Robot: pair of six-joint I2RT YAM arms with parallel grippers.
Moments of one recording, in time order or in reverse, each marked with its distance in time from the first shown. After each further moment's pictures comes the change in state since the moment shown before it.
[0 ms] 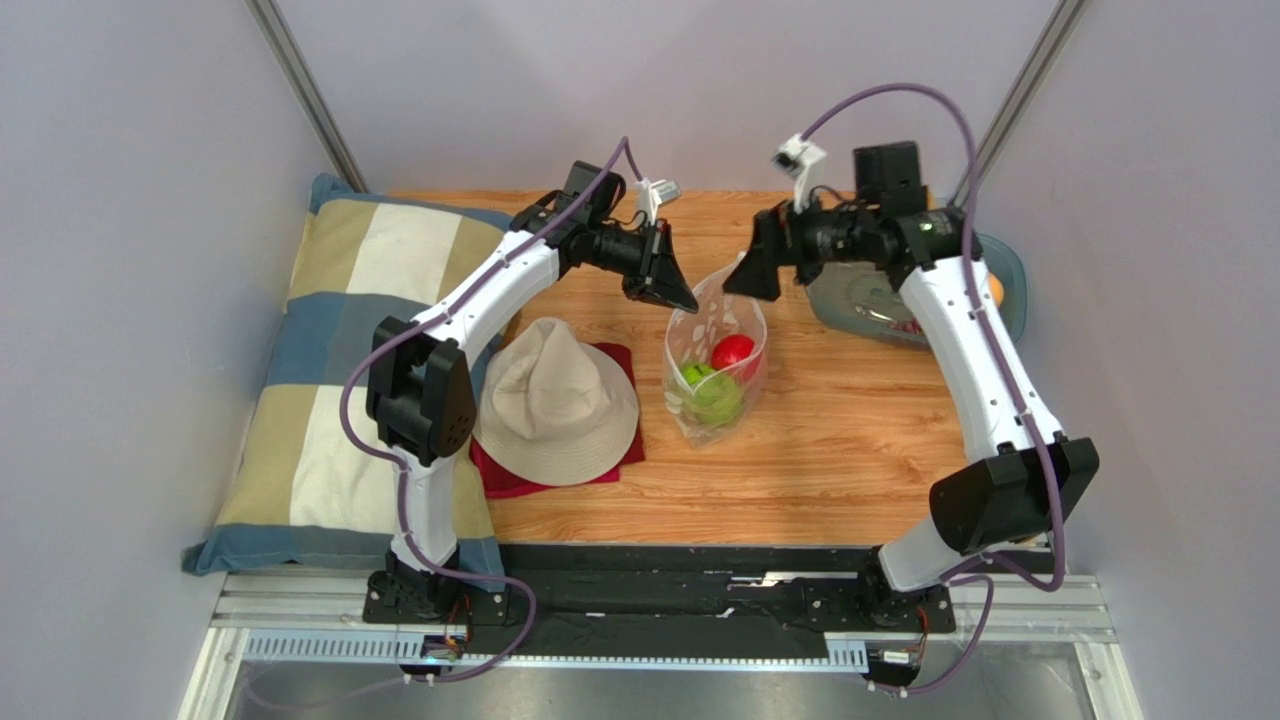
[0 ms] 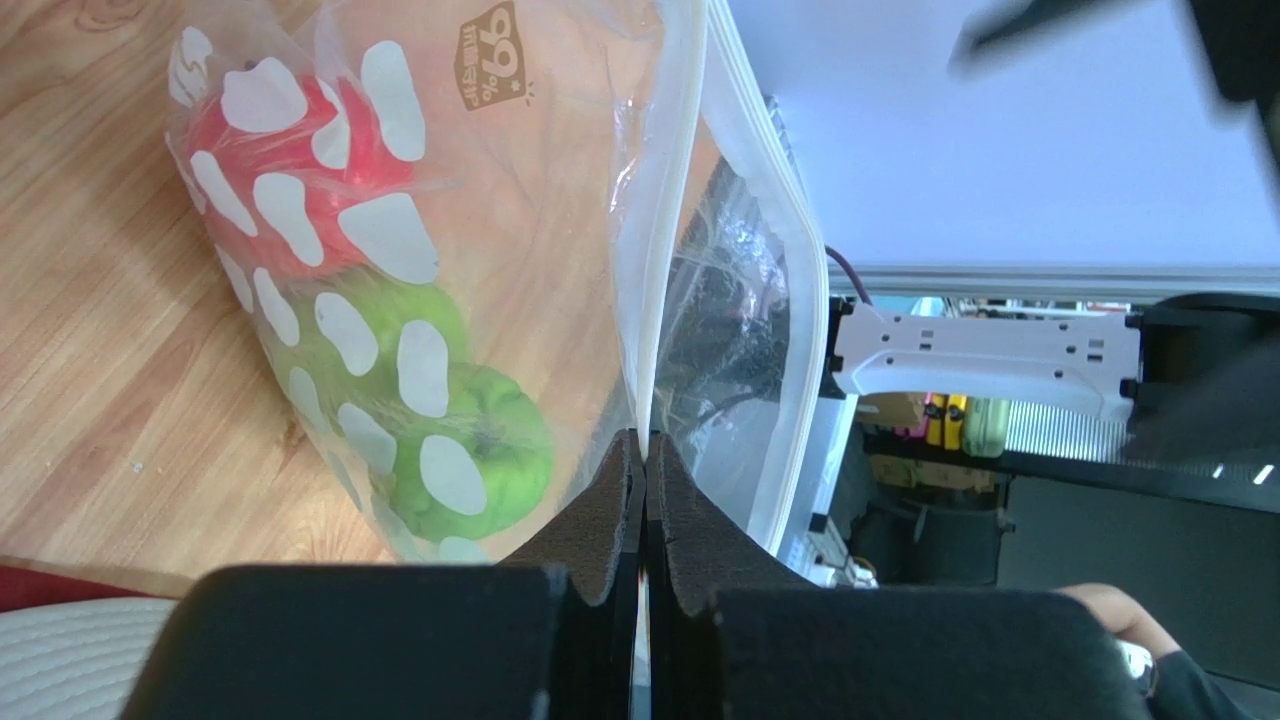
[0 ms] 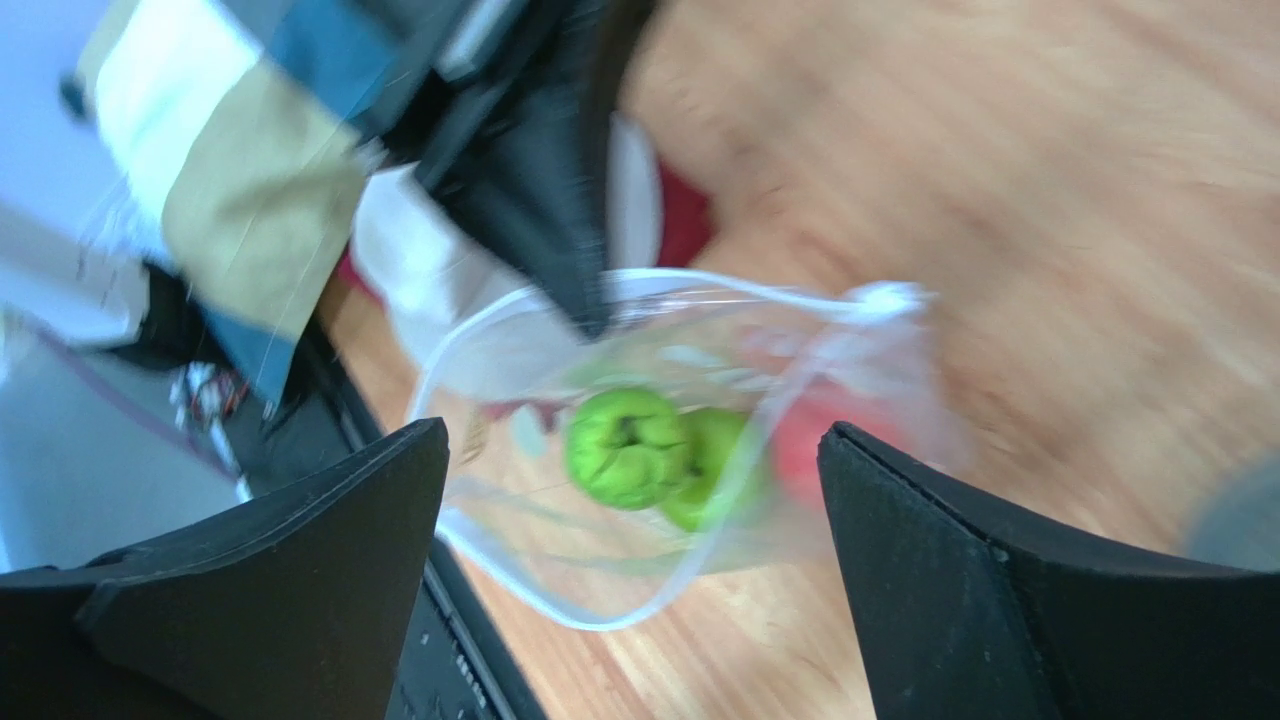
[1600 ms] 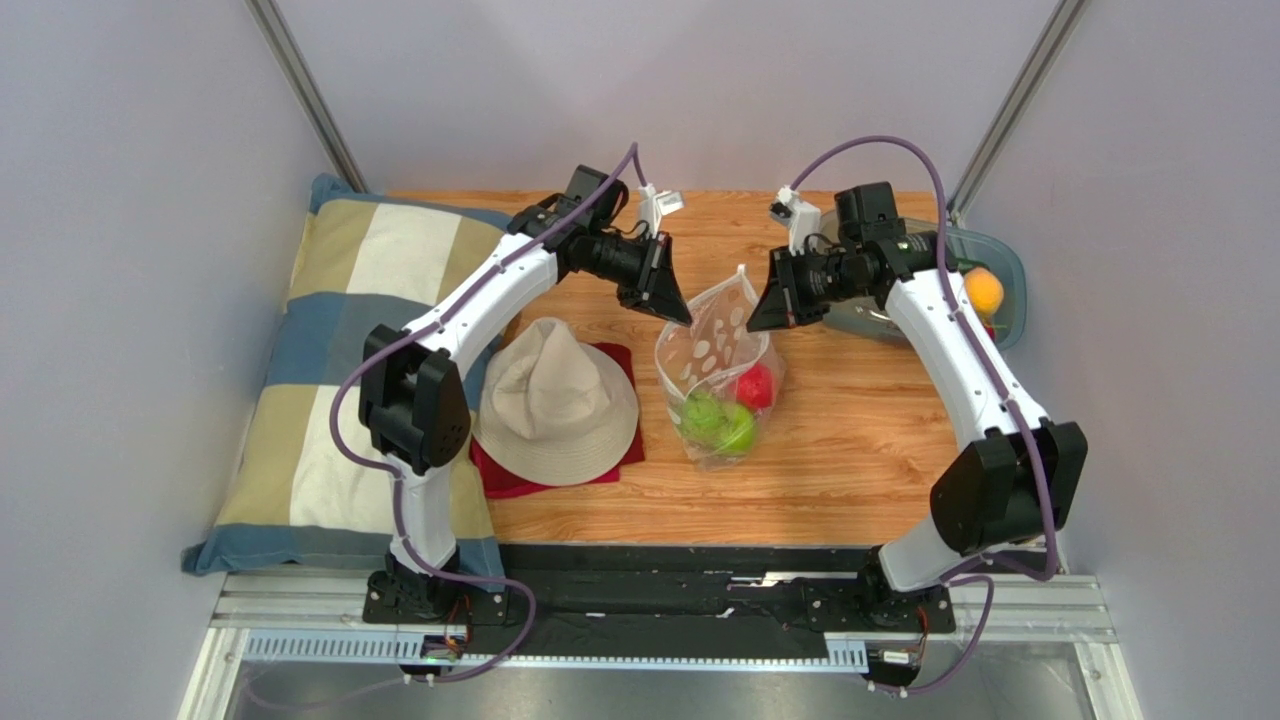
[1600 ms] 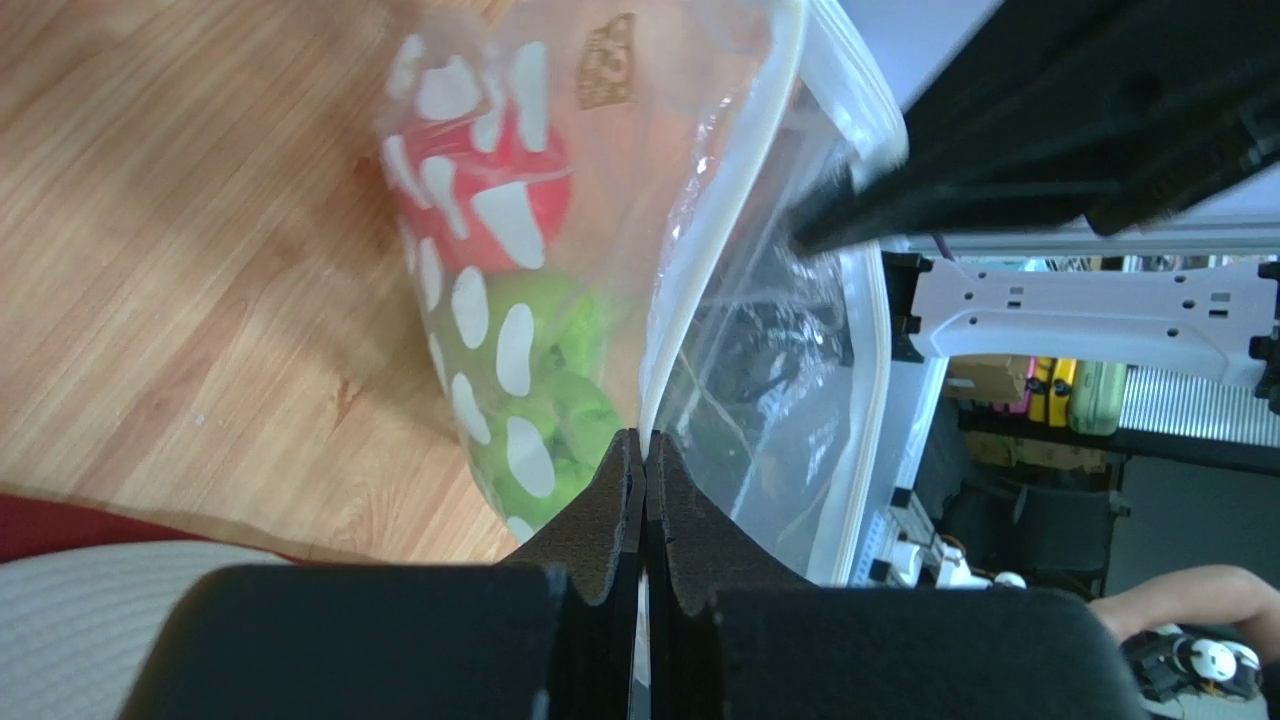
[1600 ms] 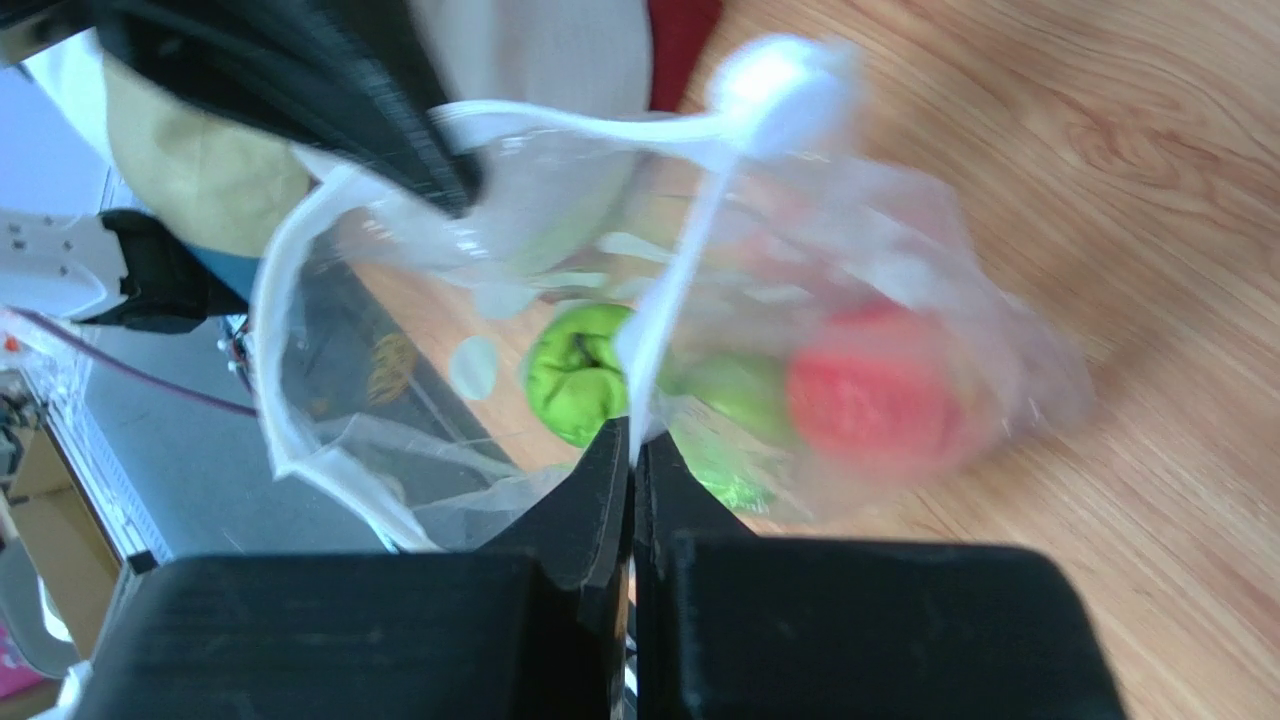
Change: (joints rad) left arm -0.026 -0.049 -0.016 -0.109 -0.072 0.161; right arm -0.010 -0.023 -0.199 -0.045 0.075 0.100
